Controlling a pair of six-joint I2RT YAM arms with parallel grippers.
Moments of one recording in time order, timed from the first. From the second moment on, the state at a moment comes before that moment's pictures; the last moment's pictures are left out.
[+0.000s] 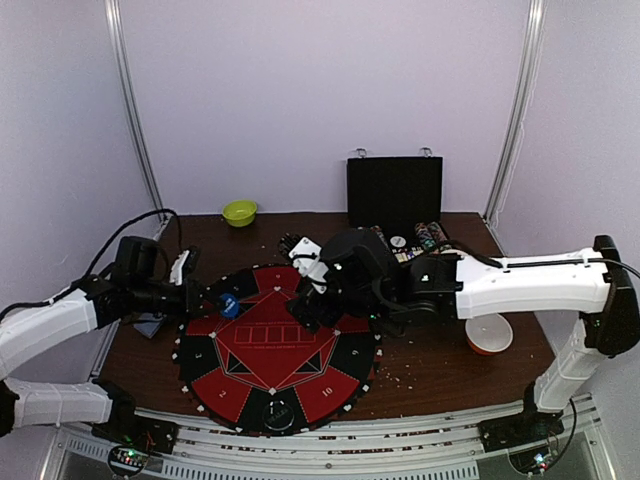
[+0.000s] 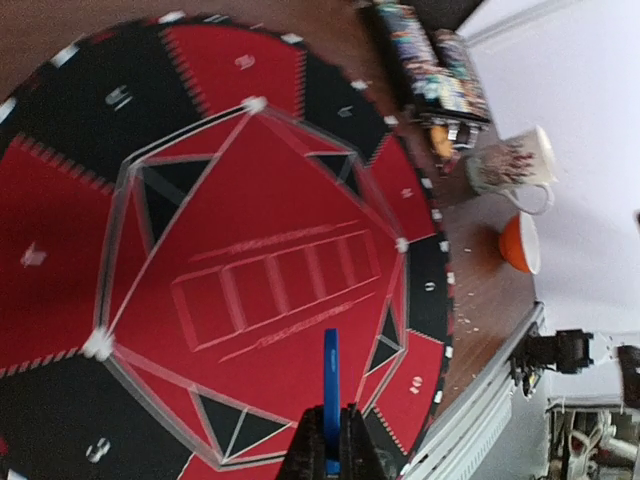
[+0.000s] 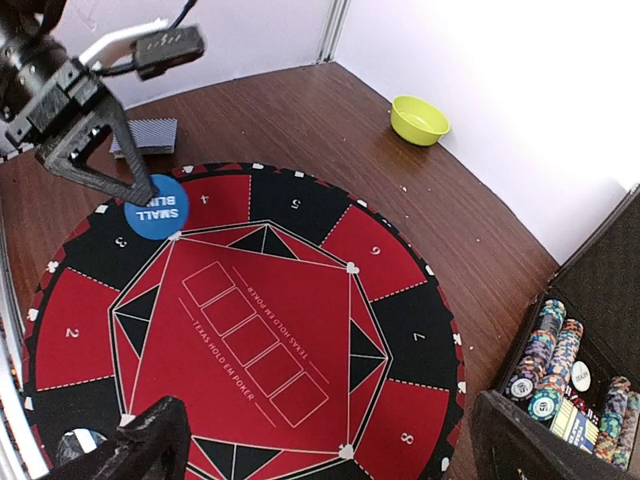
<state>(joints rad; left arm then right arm) -0.41 1.01 0.63 -0.30 0.53 -0.53 1.22 1.65 1.34 -0.25 0.44 -0.03</state>
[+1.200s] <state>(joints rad) -0.10 0.87 0.31 -0.46 0.30 -0.89 1.17 1.50 1.15 -0.29 0.42 0.08</state>
